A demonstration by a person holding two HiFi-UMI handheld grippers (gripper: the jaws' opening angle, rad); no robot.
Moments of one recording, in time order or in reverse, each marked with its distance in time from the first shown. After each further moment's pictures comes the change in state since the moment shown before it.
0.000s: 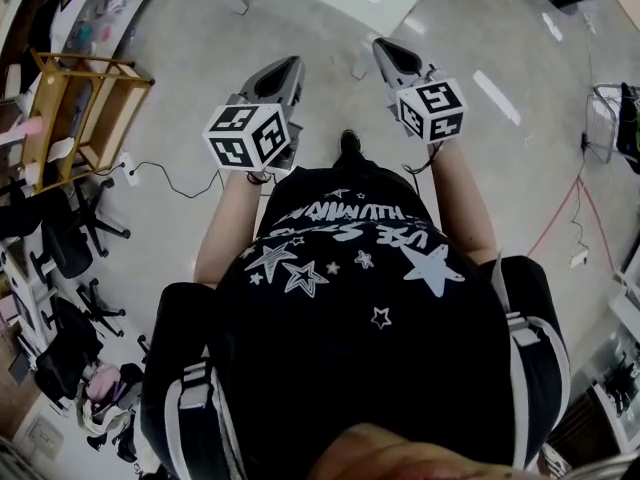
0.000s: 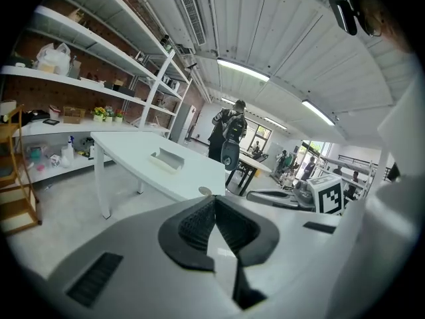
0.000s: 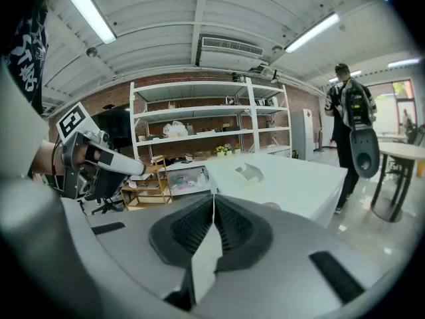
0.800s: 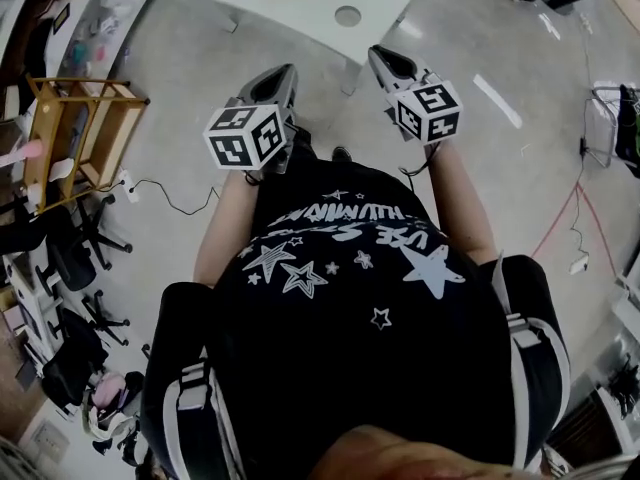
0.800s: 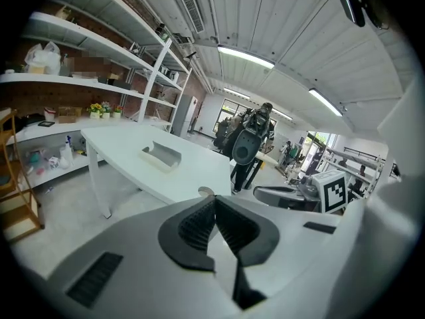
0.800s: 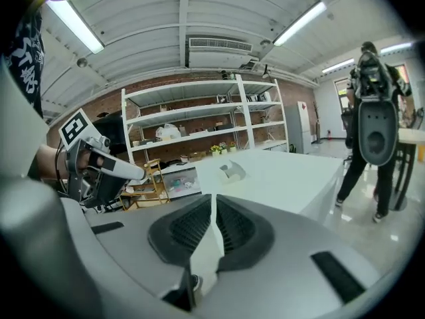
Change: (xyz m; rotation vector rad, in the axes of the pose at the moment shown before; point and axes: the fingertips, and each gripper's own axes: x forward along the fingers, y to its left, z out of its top) left arm 0.089 -0.005 0.003 0.018 0.081 0.046; right arm 0.013 -0.090 -0.012 0.078 0.005 0.018
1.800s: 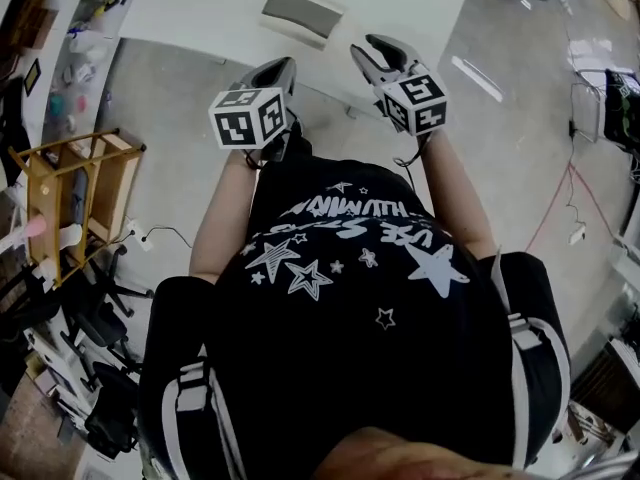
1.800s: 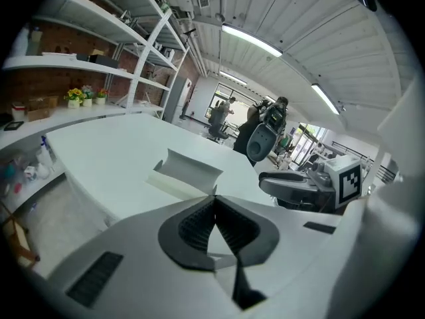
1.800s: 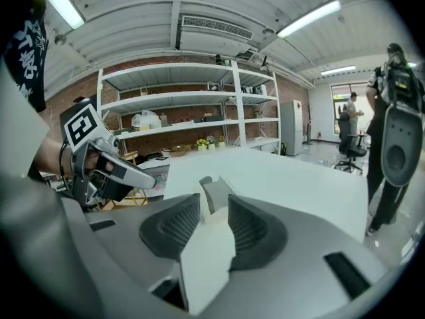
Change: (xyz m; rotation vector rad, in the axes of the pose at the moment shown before) left arm 0.135 0.165 0.091 0.017 0.155 -0.113; right arm 0.190 -0.044 0.077 -0.023 0.089 -0.130
